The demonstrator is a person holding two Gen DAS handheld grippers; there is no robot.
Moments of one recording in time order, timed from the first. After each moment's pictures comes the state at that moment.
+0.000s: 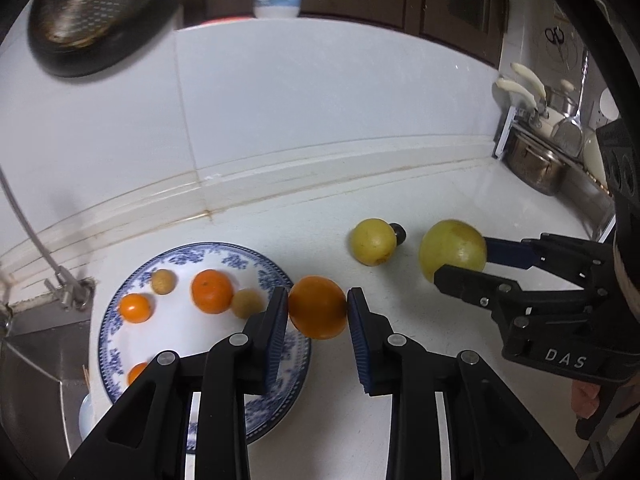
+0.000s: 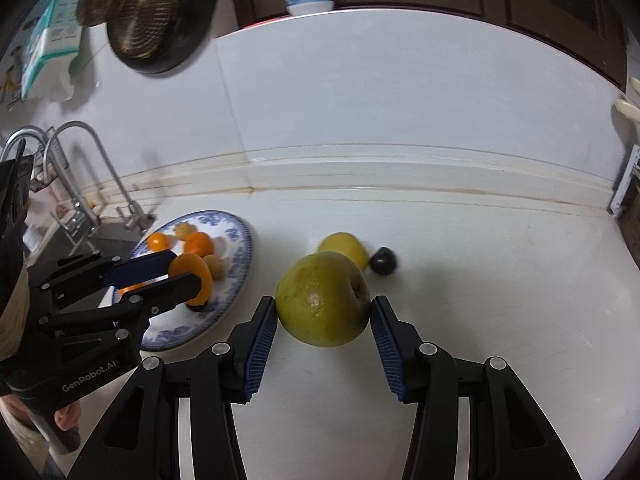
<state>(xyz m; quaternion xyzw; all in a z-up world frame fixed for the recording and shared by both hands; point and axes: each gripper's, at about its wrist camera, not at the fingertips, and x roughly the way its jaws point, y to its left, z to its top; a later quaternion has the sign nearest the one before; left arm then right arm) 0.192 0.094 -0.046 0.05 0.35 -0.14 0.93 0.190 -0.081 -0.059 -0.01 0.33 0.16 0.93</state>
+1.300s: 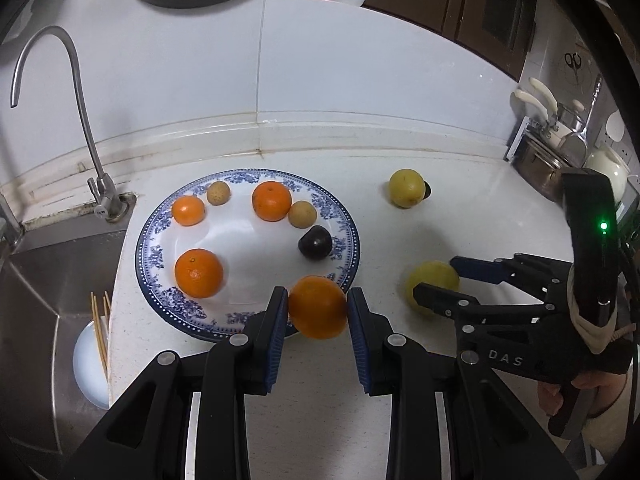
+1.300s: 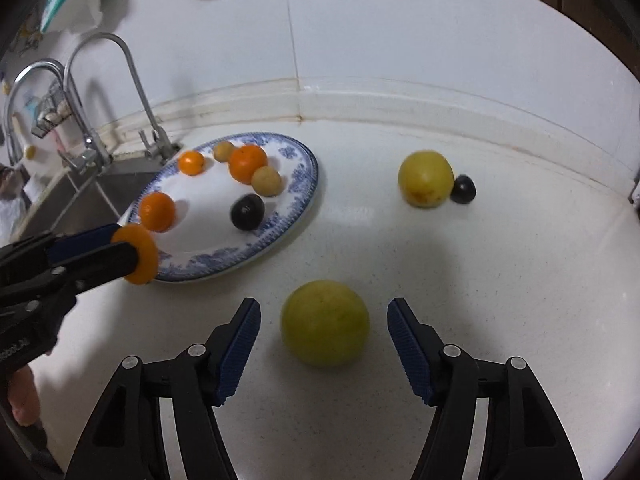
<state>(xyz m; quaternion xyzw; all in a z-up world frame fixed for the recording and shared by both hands) 0.131 0.161 -0.073 -0.01 0.37 -0.11 0.92 0.160 -0.018 -0.114 -0.05 0.38 0.17 0.91</state>
